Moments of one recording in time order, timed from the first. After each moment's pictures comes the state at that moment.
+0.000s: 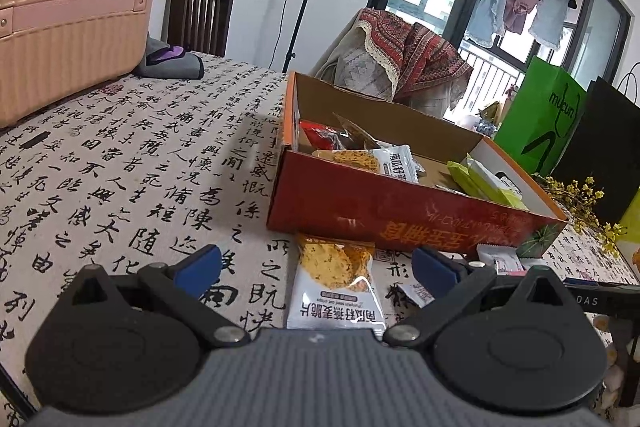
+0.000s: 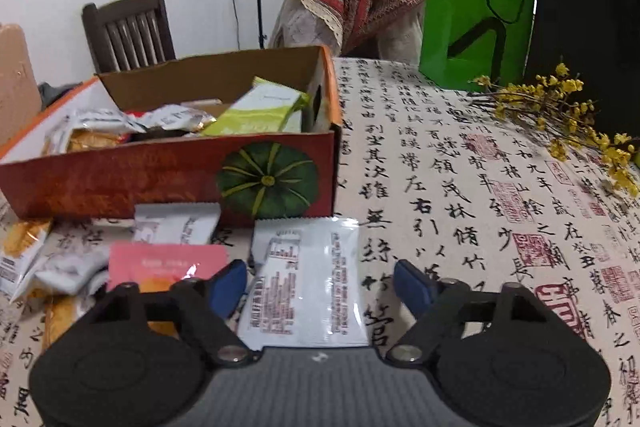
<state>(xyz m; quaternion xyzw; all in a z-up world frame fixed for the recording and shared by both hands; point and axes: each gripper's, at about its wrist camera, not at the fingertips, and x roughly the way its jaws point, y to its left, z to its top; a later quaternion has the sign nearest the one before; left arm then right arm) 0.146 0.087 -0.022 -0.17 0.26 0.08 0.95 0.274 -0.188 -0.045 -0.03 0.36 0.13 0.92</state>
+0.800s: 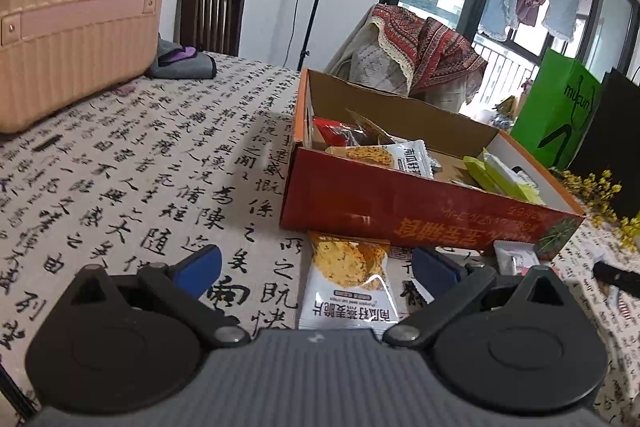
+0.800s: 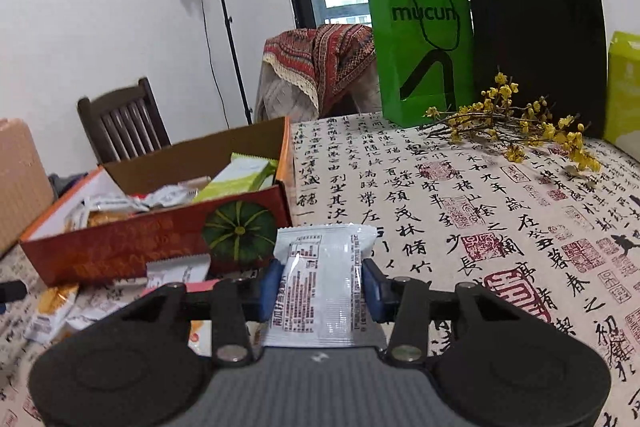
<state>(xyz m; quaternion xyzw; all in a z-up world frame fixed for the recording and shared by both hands) 0.150 0.081 -0.023 -0.14 0.27 0.11 0.95 0.238 -0.242 -0.030 0.07 0.27 0.12 0.95</state>
